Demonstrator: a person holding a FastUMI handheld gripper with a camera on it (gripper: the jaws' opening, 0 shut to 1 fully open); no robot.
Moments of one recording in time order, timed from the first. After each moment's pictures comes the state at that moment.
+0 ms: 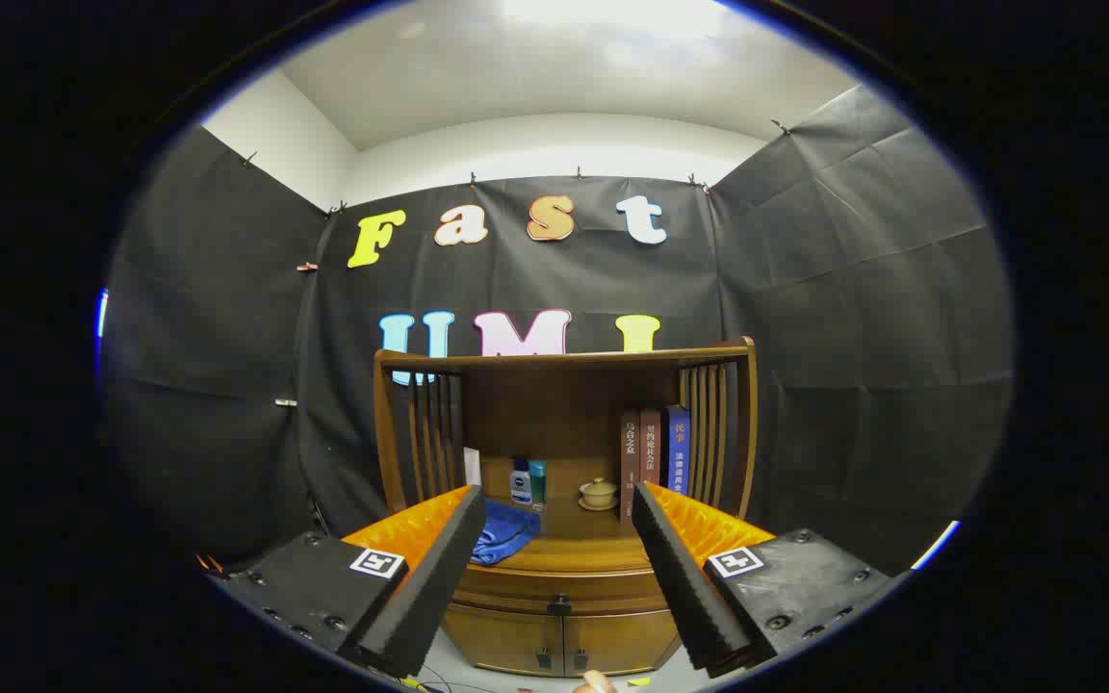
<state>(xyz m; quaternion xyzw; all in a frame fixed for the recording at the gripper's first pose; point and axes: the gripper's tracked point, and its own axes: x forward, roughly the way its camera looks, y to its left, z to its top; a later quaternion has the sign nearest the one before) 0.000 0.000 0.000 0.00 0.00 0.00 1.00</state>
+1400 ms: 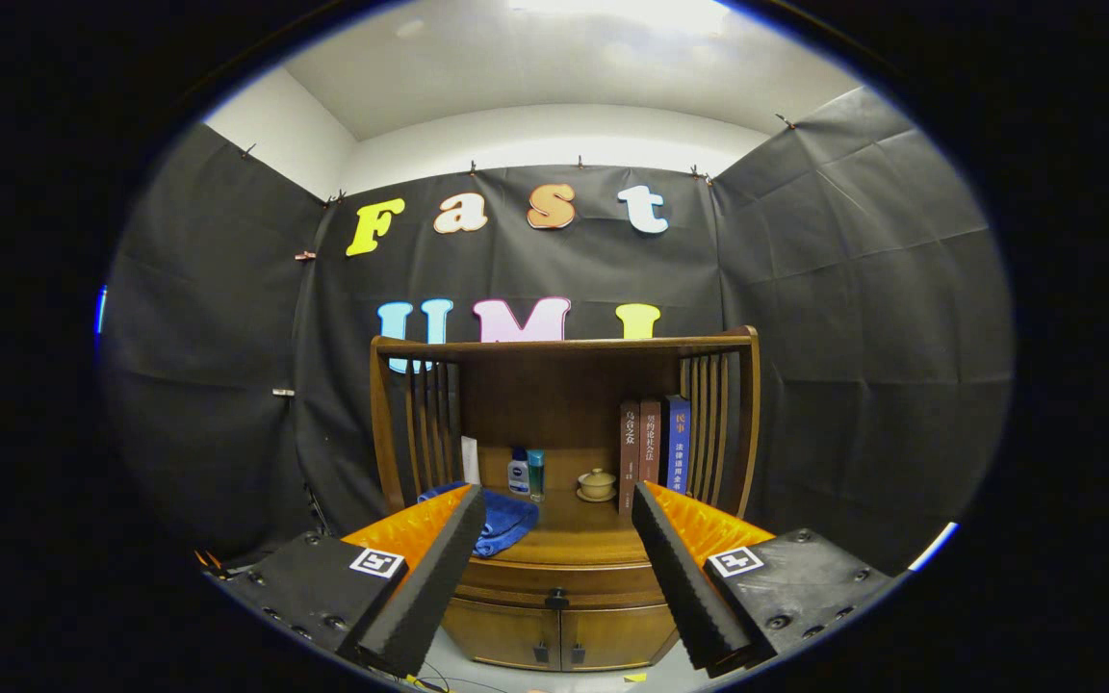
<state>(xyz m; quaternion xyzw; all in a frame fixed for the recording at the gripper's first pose) 0.007 0.002 -0.008 0.00 0.01 0.00 1.00</state>
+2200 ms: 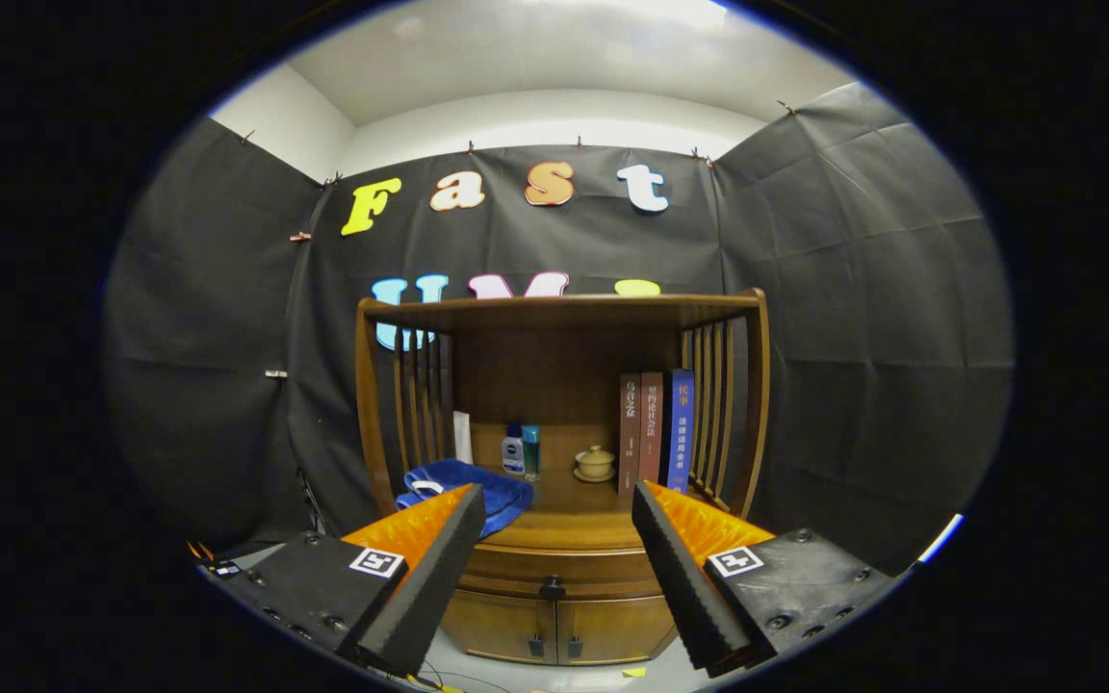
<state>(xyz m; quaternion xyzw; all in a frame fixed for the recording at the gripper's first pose) 0.039 -0.005 -0.069 0.00 0.04 0.00 1.00</state>
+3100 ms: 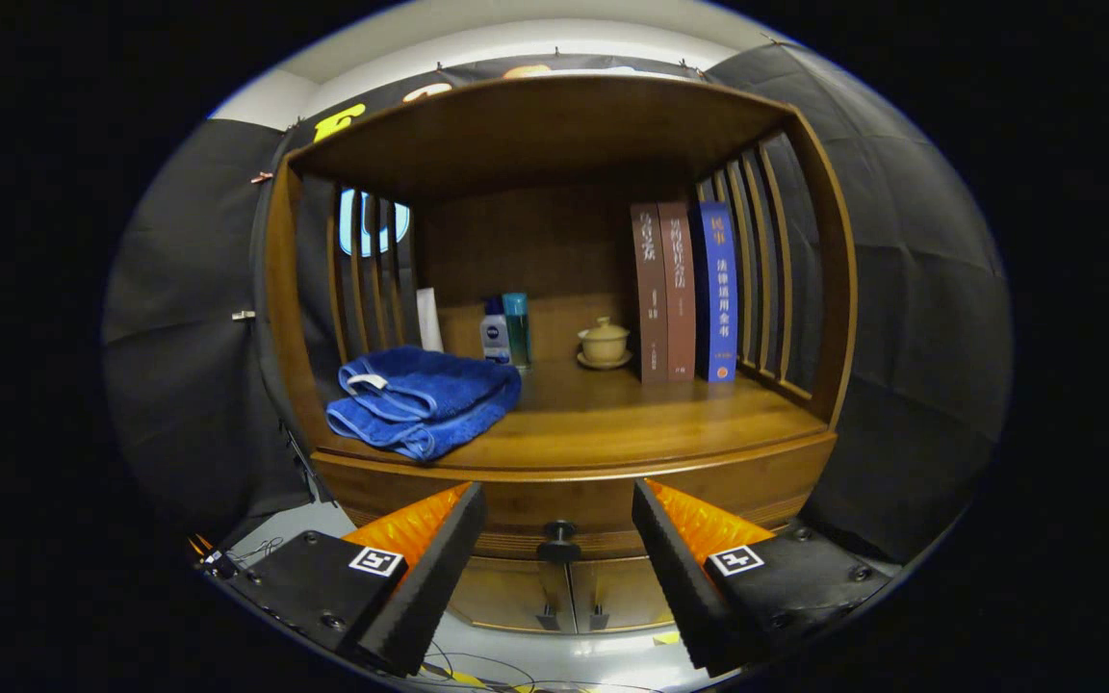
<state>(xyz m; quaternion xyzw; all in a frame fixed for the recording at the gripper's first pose) 0.156 -0.010 -0.277 0.03 0.18 -0.01 0.98</state>
